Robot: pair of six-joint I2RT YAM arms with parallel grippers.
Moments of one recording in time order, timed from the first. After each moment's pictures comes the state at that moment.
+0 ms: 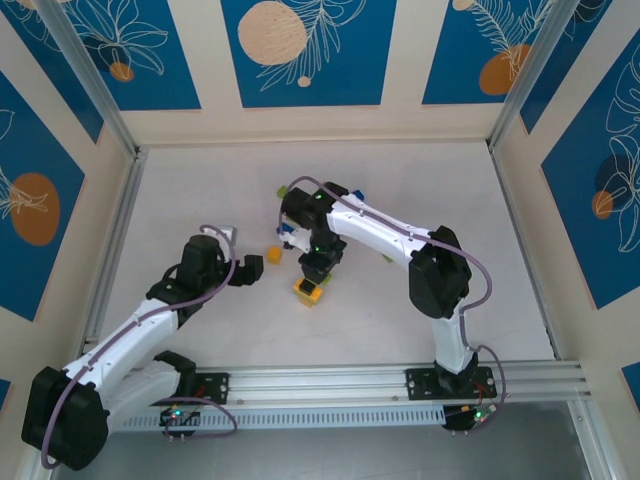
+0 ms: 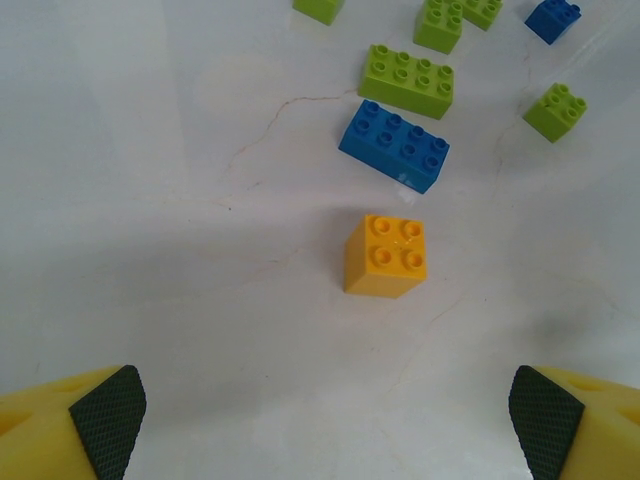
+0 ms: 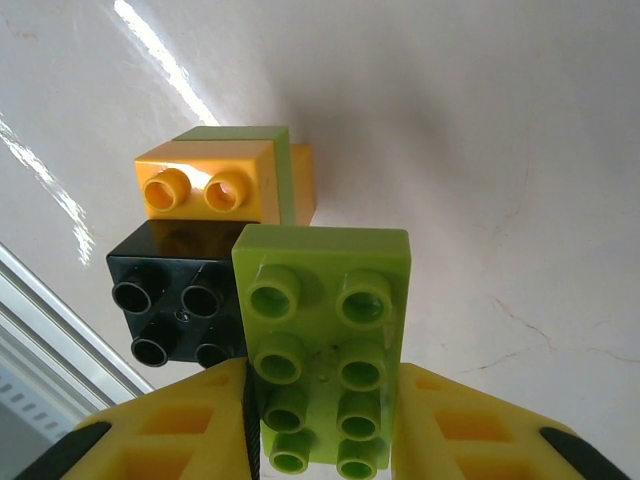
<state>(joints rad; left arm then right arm) -0.42 0.95 0.52 -0.24 0.01 -0.29 0.84 2.00 1.78 -1.39 -0.13 -0.14</state>
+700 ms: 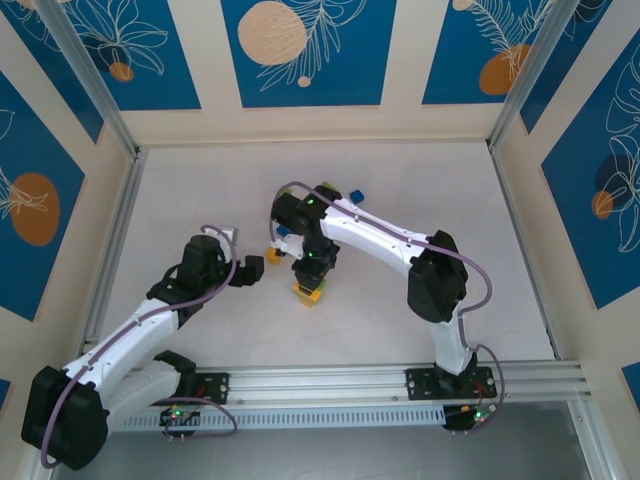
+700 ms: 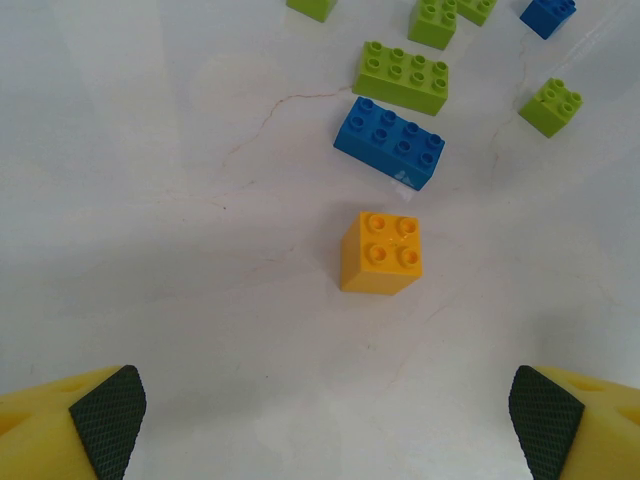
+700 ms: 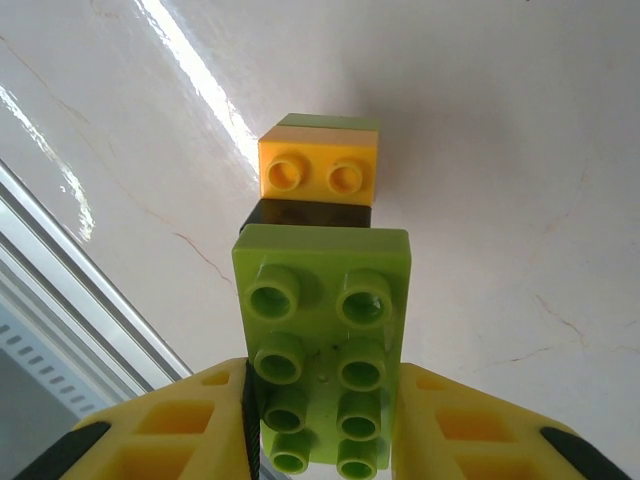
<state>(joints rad) -0.42 0.95 0.52 -0.23 0.01 -0.28 0.90 2.00 1.83 -1.45 -0.14 -0.14</state>
